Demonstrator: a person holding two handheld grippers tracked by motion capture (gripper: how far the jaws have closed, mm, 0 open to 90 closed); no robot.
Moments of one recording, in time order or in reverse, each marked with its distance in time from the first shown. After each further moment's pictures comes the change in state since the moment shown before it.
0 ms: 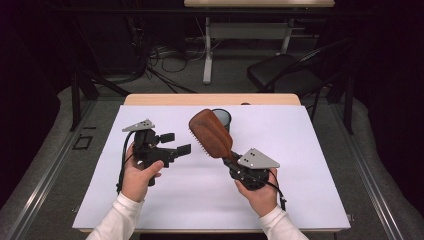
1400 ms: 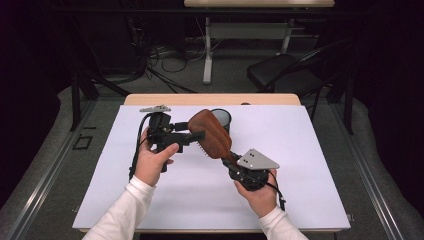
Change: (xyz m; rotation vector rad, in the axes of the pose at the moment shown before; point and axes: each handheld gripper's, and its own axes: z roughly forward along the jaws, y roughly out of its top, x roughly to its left) left arm -0.010 0.038 0.032 0.052 -0.007 -0.015; right arm 0.002 0.001 -0.001 -0.009 0.006 -0.004
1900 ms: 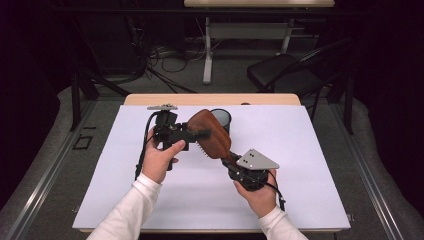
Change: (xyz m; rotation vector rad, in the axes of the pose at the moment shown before) left arm -0.001 0.003 0.015 0.024 -0.010 -0.017; right arm 0.001 0.000 0.000 -0.005 0.004 -0.001
